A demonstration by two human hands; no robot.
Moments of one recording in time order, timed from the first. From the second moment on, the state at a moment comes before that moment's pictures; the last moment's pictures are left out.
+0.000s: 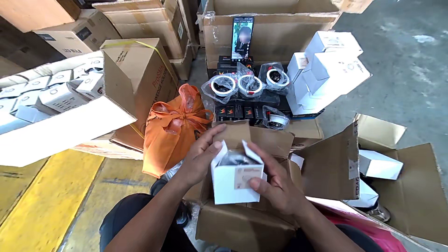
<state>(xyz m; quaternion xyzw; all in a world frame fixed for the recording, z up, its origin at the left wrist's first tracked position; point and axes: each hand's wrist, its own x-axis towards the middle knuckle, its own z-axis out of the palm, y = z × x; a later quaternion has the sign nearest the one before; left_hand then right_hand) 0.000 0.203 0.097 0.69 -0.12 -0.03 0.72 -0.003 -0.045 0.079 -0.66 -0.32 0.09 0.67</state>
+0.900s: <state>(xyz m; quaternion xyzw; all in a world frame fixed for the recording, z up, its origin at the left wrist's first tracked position) -0.015 0.162 0.089 0.70 -0.04 0.02 0.71 0.001 -0.033 0.069 -0.59 -0.10 0.16 0.79</state>
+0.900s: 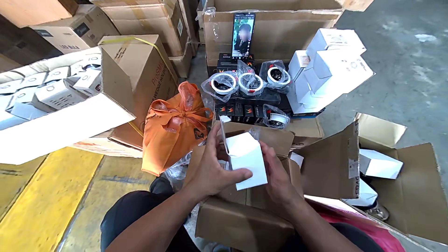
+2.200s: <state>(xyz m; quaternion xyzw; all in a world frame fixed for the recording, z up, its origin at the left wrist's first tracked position) -0.006 0.196 0.094 0.71 -0.25 -0.21 0.63 0.014 -0.051 0.076 -0.71 -0.22 -0.04 0.66</state>
